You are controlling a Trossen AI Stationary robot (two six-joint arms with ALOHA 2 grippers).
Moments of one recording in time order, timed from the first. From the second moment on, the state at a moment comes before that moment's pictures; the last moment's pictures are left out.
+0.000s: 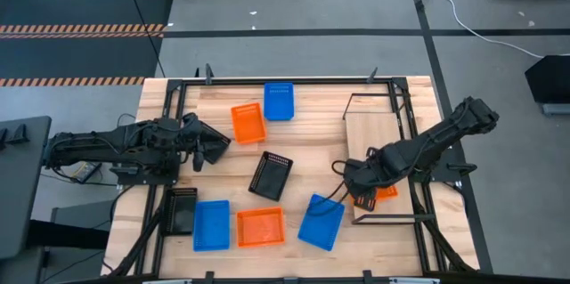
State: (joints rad) left arm 0.07 0.47 0.46 -0.41 -0.10 -0.34; right arm 0.47 1.42 1.17 -1.24 0.07 0.84
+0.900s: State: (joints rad) left arm -0.02 0.47 0.46 -0.42 -0.13 -0.36; right arm 0.38 1.45 1.17 -1.38 0.19 0.73
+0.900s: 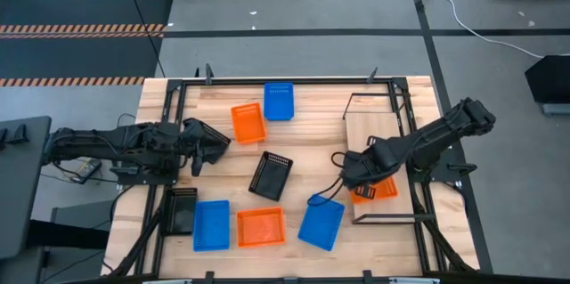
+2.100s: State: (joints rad) left arm -0.06 0.47 0.46 -0.42 -0.18 -0.38; right arm 0.24 1.45 0.95 -1.22 0.19 0.57
